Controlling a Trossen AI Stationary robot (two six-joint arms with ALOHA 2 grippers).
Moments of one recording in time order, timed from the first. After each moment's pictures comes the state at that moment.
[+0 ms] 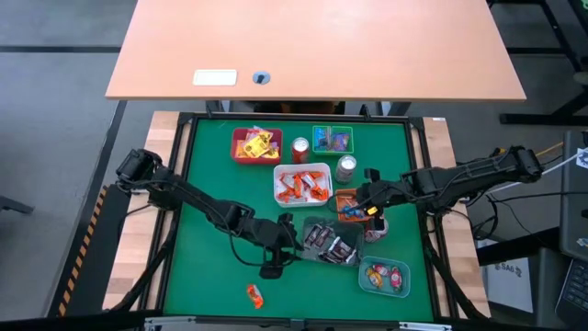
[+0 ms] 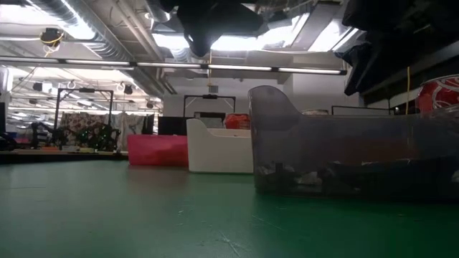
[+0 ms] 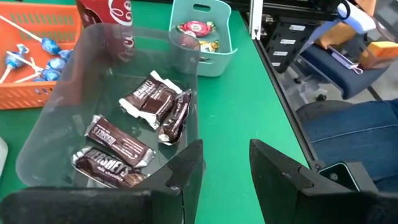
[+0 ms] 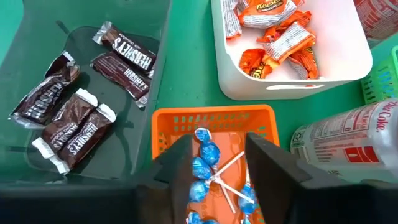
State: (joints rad) left arm -0.37 1.71 1.10 0.05 -0.08 -0.30; right arm 0.21 1.08 0.76 -0.61 0.17 0.07
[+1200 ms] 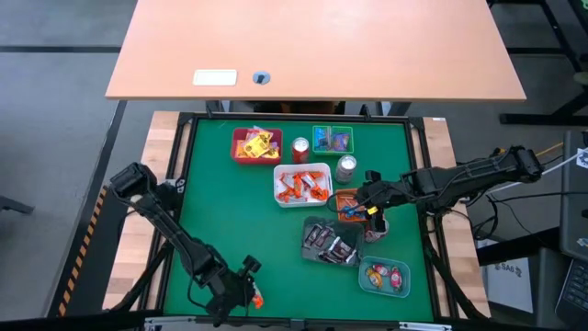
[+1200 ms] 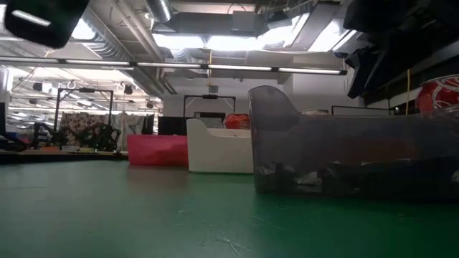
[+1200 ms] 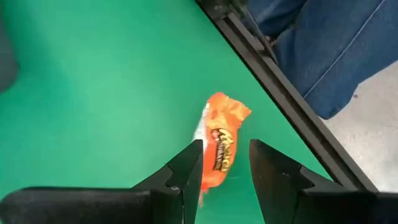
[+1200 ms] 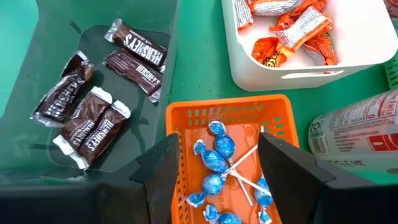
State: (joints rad) left arm -0.78 1.77 1.10 -0.32 -0.14 -0.17; right arm 0.21 1.08 0.76 -0.63 0.12 0.13
